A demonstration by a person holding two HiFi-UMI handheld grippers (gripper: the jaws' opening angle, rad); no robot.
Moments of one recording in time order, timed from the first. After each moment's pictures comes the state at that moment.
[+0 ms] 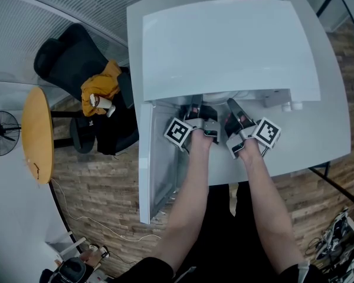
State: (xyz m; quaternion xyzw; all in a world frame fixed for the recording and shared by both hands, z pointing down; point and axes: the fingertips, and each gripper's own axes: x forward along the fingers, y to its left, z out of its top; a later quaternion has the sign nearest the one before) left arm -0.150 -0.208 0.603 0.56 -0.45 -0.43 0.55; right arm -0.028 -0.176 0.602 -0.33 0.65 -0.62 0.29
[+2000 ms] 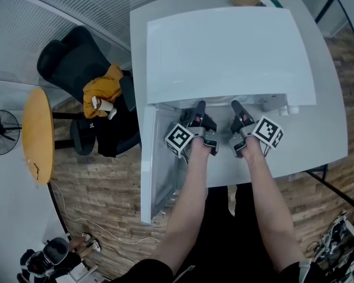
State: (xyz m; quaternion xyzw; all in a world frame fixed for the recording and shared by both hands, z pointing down) left arm -0.144 -0.183 0.622 0.57 -0.48 -0.32 0.58; right arm -0.011 -0.187 0.613 -0.40 0.66 -0.60 0.21
